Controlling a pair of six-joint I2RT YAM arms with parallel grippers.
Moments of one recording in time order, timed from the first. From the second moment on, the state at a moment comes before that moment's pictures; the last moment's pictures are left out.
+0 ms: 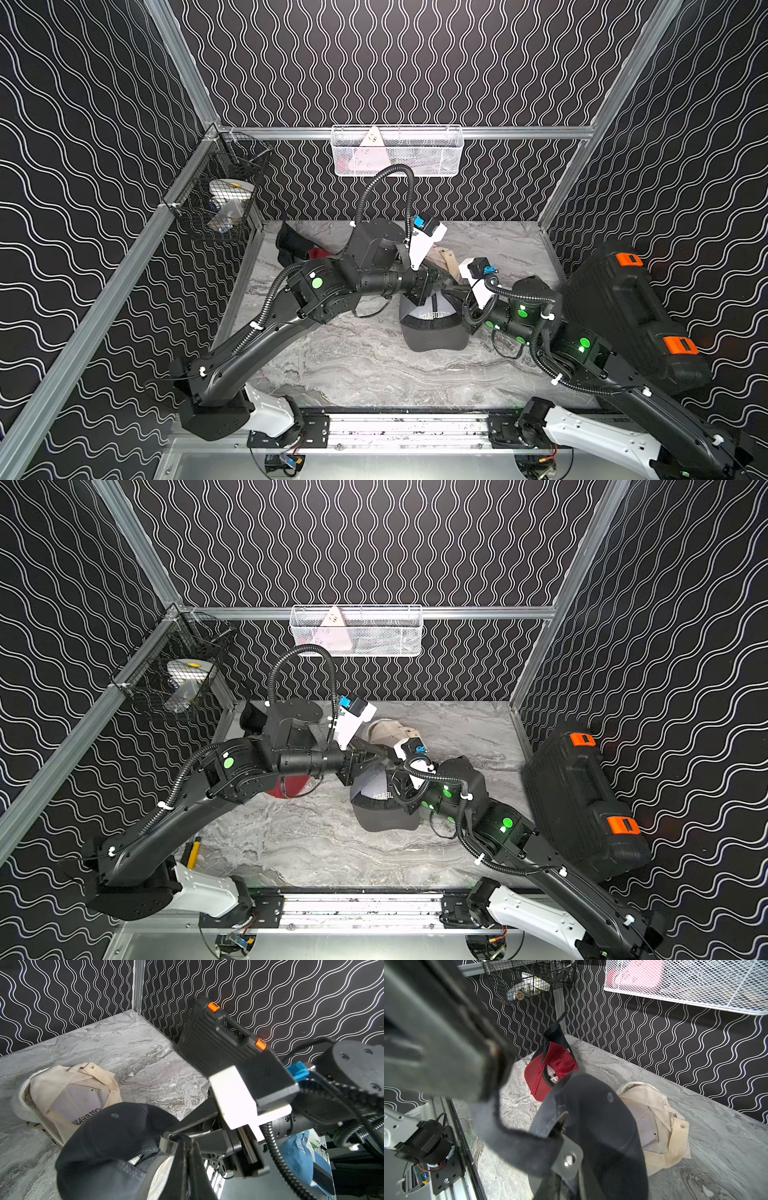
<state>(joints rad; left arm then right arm) -0.90 1.42 1.80 -0.80 0.20 -0.32 0.85 0.87 1.02 -0.44 0.03 0.06</state>
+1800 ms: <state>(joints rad) -0.90 1.44 1.84 -0.83 0.24 -0.32 0.85 0.81 0.98 -0.37 0.02 0.15</state>
